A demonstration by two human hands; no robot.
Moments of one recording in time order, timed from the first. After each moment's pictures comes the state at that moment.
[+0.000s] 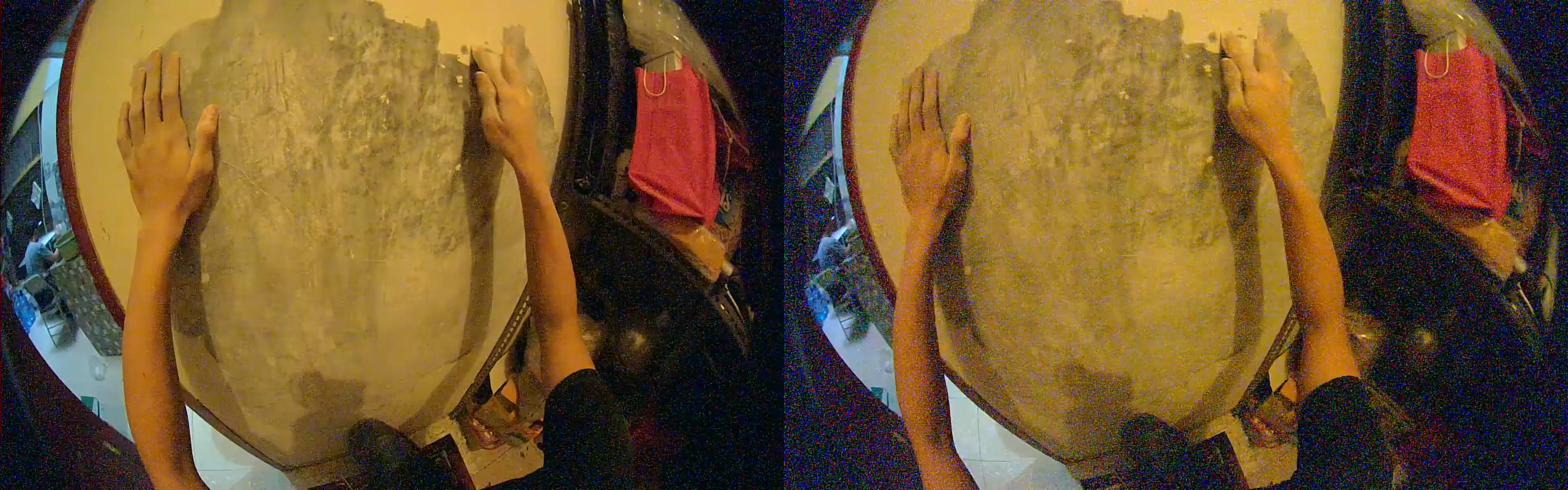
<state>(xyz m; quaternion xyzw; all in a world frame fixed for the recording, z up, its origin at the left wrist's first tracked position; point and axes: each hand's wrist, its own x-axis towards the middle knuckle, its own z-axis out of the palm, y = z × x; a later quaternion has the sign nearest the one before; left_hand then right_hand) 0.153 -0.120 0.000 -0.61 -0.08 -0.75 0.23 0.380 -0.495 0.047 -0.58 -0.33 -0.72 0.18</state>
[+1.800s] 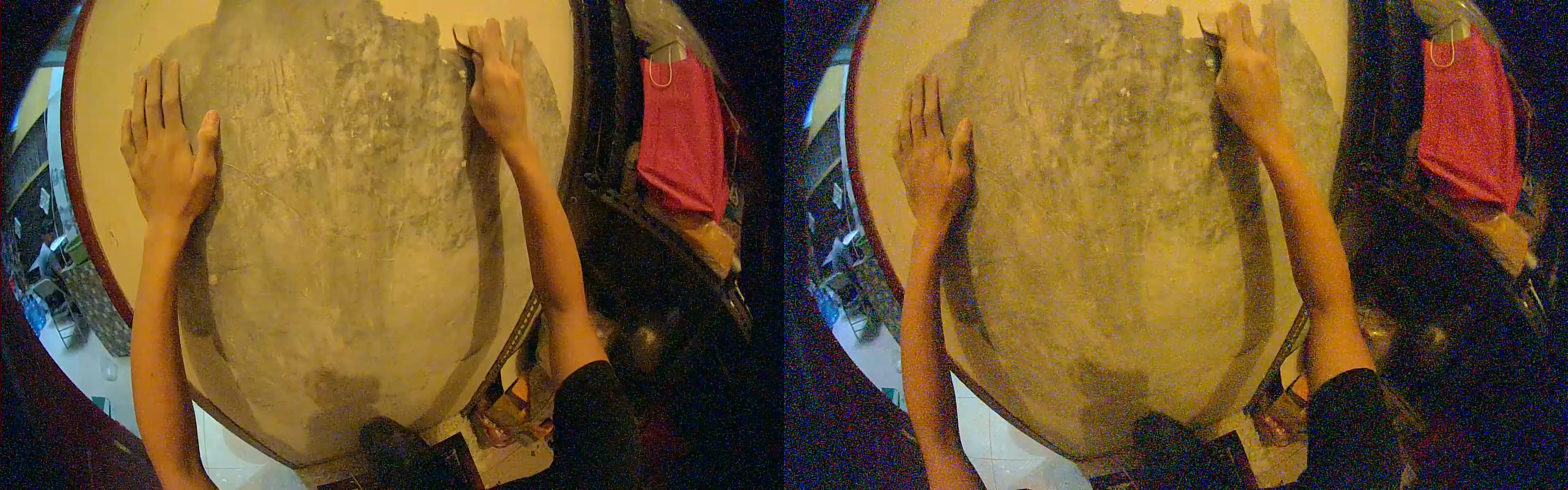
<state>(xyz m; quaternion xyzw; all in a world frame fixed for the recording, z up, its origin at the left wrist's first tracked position) 0.149 -0.123 0.000 -0.62 -0.08 -0.75 0.22 0.371 -0.474 0.067 -0.54 -0.33 -0.77 0.07</state>
